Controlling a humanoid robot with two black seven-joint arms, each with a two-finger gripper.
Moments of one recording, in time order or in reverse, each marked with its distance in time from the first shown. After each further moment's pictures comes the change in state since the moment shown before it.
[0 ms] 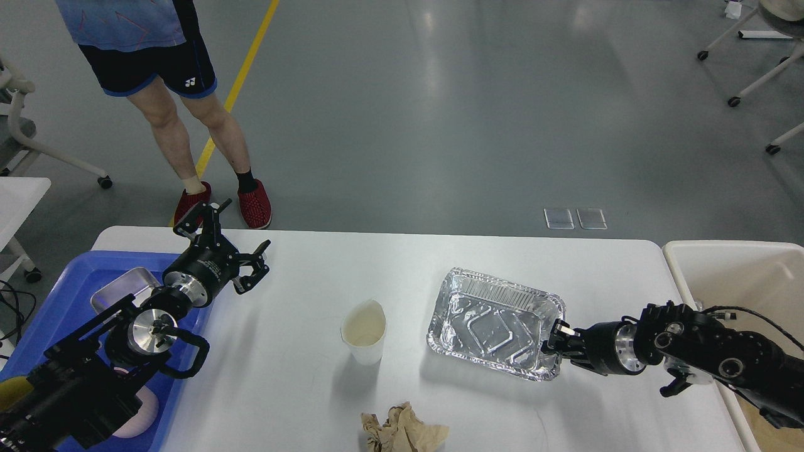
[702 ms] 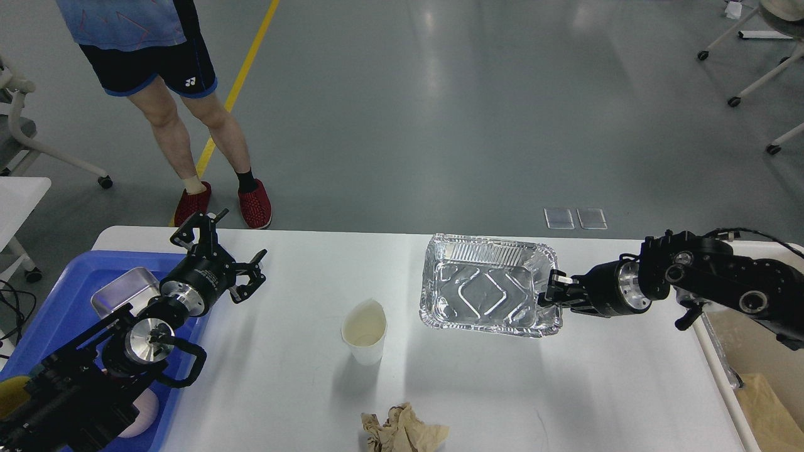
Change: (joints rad) left arm 0.021 0.003 -0.001 0.005 0.000 -0.002 -0.003; right arm 0.330 -0.068 -0.194 0.085 0.069 0.144 -0.028
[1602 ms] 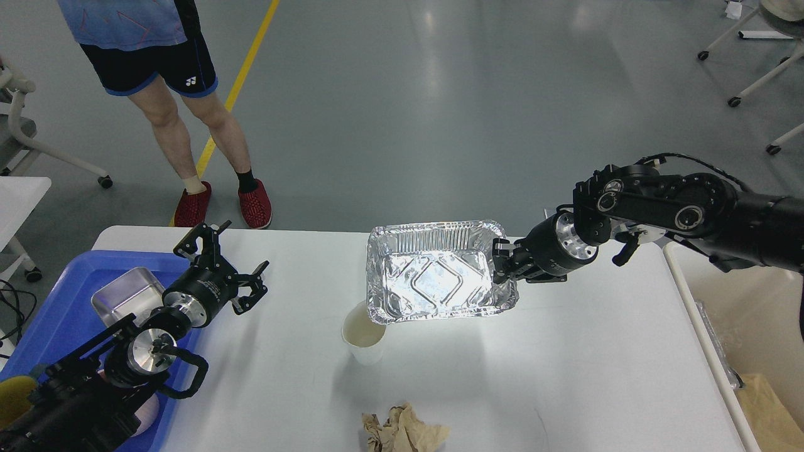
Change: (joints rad) left arm 0.021 -0.009 0.015 0.003 0.003 -0.002 0.001; right arm 0.341 0.208 -0.324 -0.002 0.350 0.060 -0.157
